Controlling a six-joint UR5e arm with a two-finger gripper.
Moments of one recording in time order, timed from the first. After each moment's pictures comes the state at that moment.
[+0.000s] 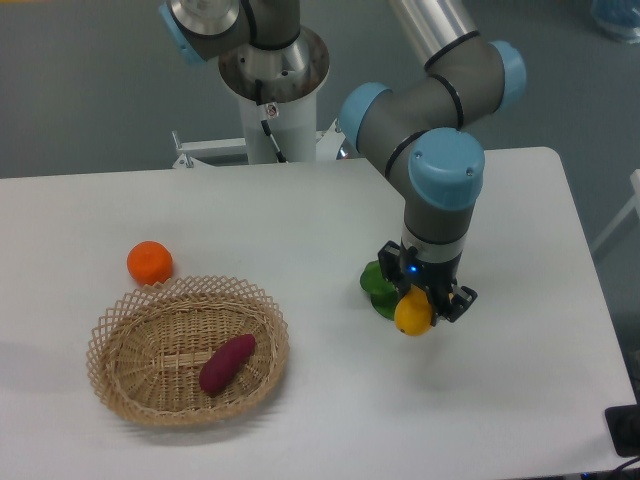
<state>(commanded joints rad) 2.54 -1.99 -1.53 -1.04 1.55 1.26</state>
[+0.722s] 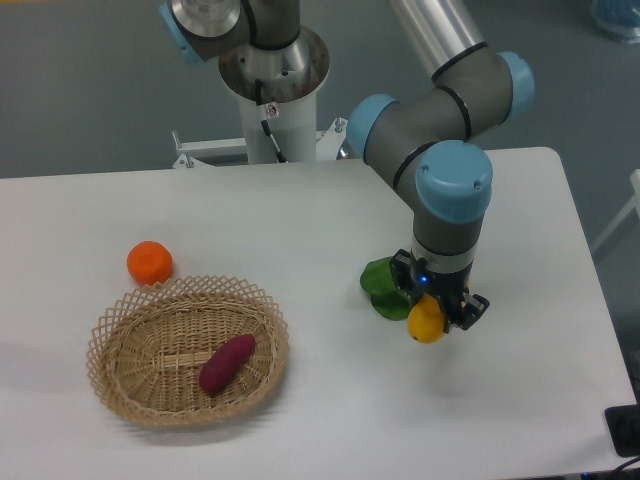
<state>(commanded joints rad) 2.54 -2.01 -1.50 -1.05 1.58 1.26</state>
